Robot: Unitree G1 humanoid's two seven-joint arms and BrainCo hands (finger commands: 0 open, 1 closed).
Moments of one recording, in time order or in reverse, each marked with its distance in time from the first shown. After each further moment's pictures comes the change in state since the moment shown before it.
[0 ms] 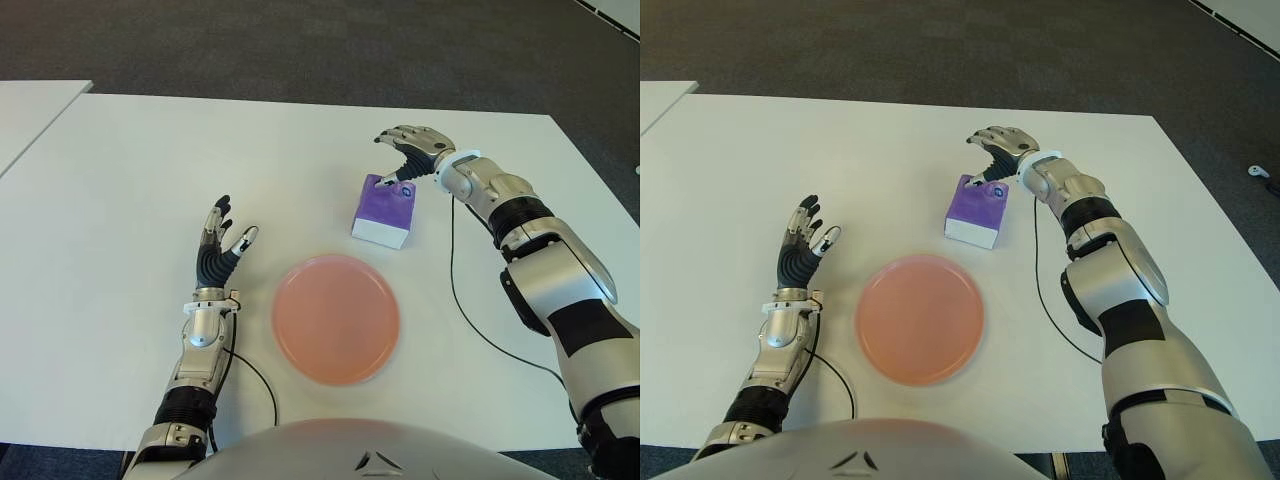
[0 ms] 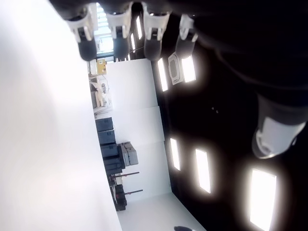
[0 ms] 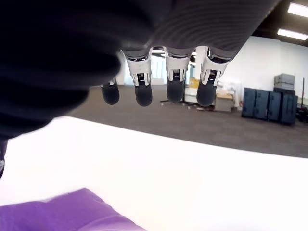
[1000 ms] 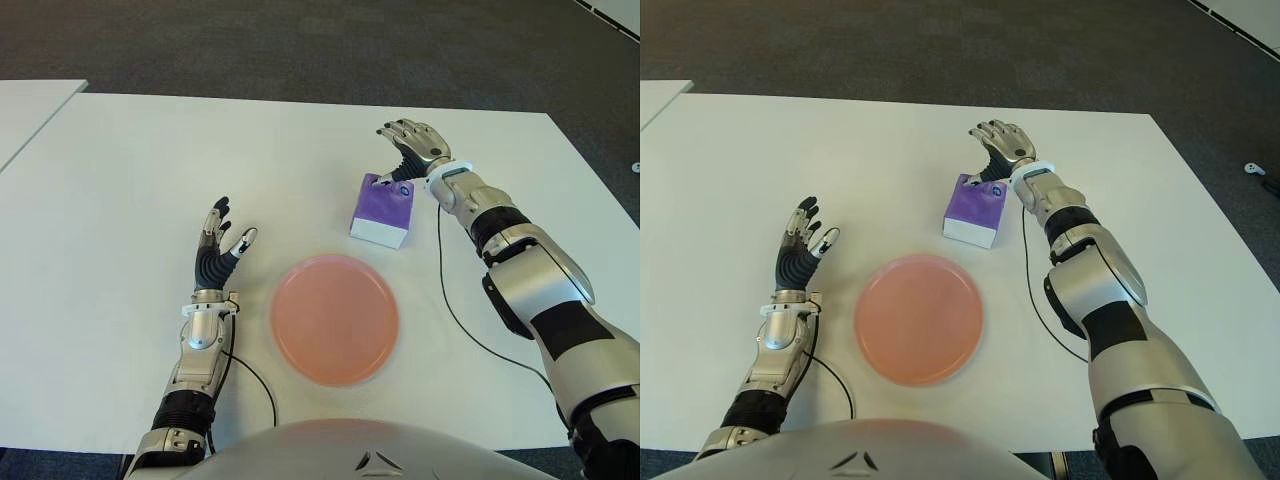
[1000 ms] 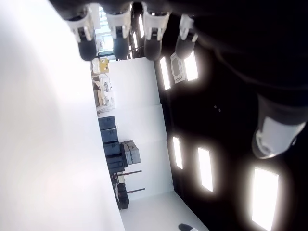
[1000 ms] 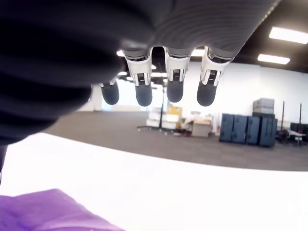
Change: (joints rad) left arm 0.021 -0.002 -0.002 -0.035 0.001 0.023 0.000; right arm 0.009 0.075 0.013 0.101 -0.042 0.123 -0.189
